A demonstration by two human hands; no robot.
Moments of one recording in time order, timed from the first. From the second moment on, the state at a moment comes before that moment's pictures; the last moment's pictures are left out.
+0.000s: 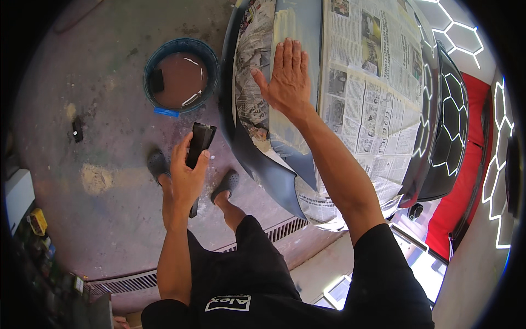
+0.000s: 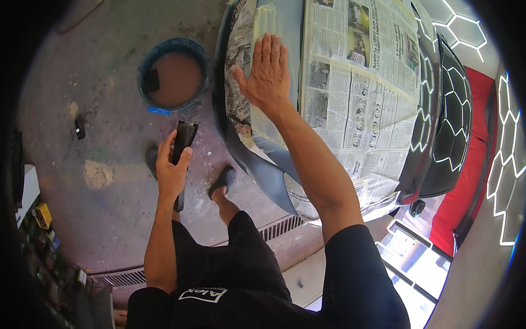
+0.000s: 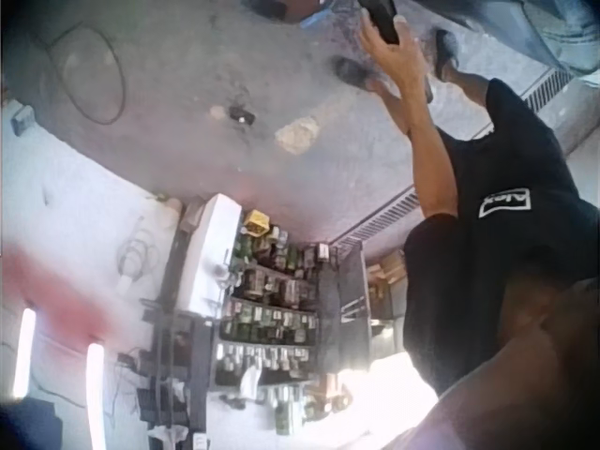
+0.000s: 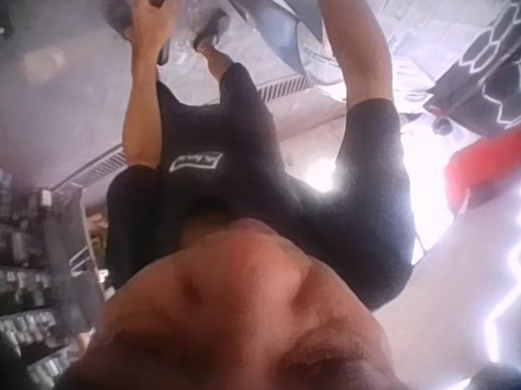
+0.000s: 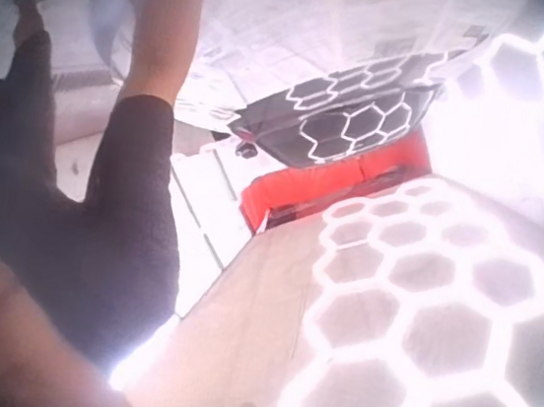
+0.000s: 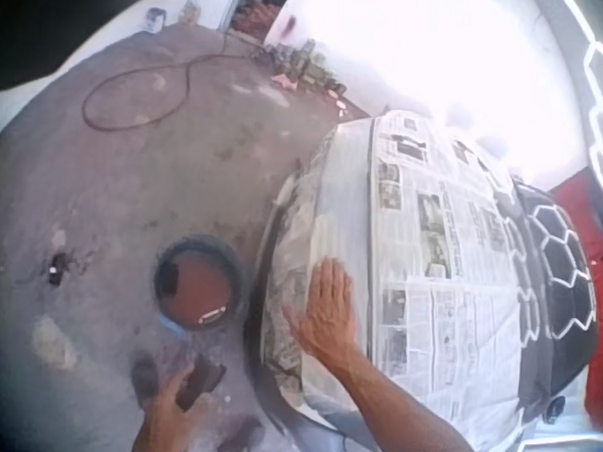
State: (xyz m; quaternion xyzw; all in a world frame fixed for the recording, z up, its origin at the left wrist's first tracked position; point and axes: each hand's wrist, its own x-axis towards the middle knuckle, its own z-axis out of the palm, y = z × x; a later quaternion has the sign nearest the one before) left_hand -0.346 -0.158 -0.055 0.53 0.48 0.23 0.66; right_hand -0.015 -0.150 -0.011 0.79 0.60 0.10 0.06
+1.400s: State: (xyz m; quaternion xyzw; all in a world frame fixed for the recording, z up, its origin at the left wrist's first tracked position) left_hand -0.276 0.103 -0.128 0.34 0.60 -0.08 0.72; right_hand -0.195 -0.101 -0.022 0.80 0.04 -0.46 -0.38
